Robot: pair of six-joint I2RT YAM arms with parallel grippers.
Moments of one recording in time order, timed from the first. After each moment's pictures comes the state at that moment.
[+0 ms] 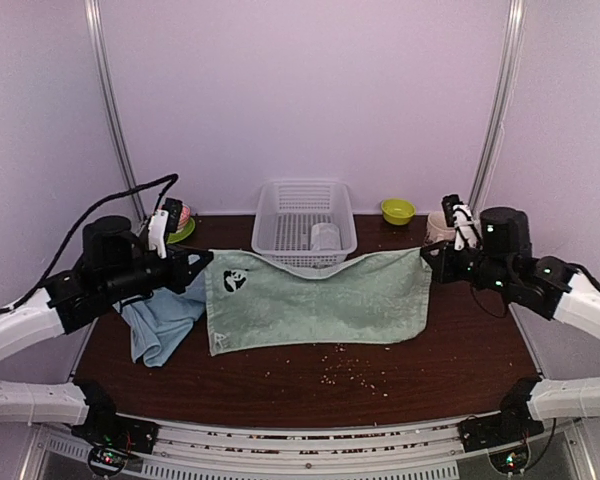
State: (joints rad) left arm -0.66 0.92 0.71 -0.08 0.09 -0.30; right arm 0.61 0.94 0.79 -0.28 0.11 0.31
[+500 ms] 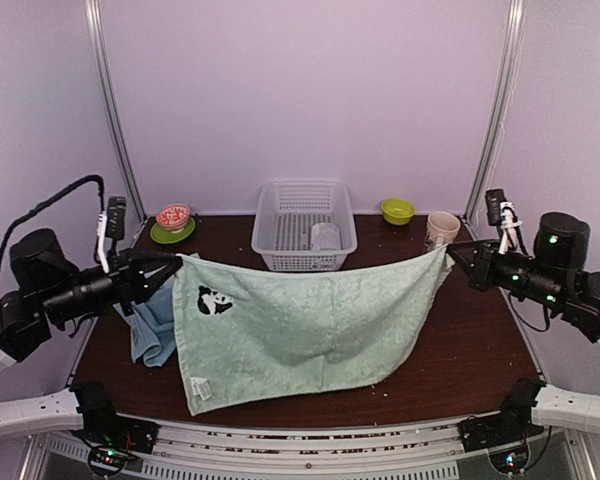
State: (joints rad) left arm -0.81 0.56 0.74 -0.25 0.17 -0.33; right arm 0.66 0.65 0.83 -0.46 0.06 0.35
